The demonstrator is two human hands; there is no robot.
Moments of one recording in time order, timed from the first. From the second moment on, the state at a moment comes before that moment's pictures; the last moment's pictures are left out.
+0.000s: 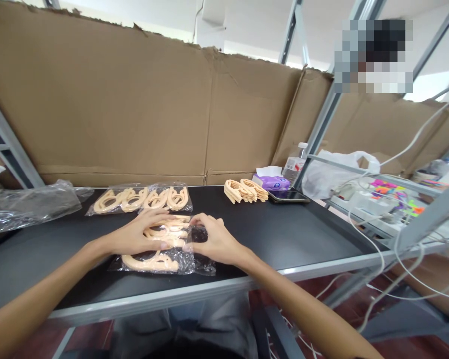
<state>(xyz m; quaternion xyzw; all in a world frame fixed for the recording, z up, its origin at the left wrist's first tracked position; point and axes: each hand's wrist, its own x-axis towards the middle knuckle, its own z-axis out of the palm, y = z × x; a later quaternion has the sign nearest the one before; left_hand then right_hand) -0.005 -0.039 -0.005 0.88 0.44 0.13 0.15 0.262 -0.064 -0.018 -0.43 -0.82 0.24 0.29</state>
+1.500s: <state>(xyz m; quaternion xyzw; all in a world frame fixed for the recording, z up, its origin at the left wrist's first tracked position) 0.028 -0.176 -0.045 0.71 0.52 0.46 -0.11 0.276 -0.074 -0.020 -0.42 -0.74 0.35 0.39</state>
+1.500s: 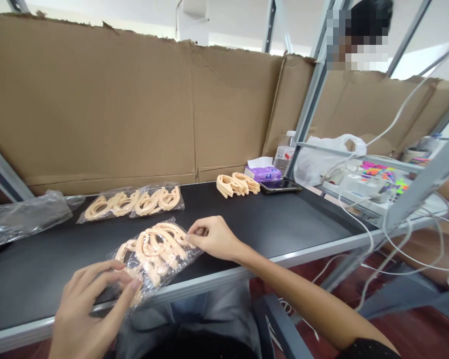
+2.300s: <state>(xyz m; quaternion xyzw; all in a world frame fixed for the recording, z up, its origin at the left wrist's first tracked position) 0.005 -0.155 -0.007 0.87 0.27 0.38 -0.14 0.316 -0.081 -0.019 -0.23 -0.73 0.53 0.35</state>
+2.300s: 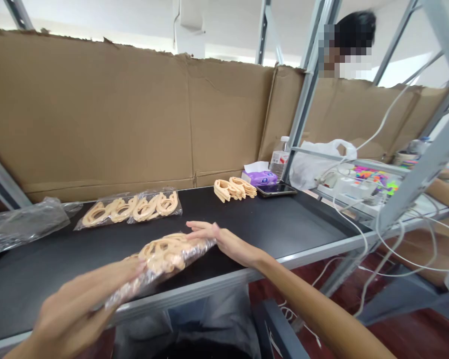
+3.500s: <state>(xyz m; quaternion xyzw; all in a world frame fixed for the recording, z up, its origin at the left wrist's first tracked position) 0.013 0.005 -0.025 0.86 0.48 0.13 -0.12 0.307 -0.038 -0.017 -0.50 -0.85 -0.04 0.16</state>
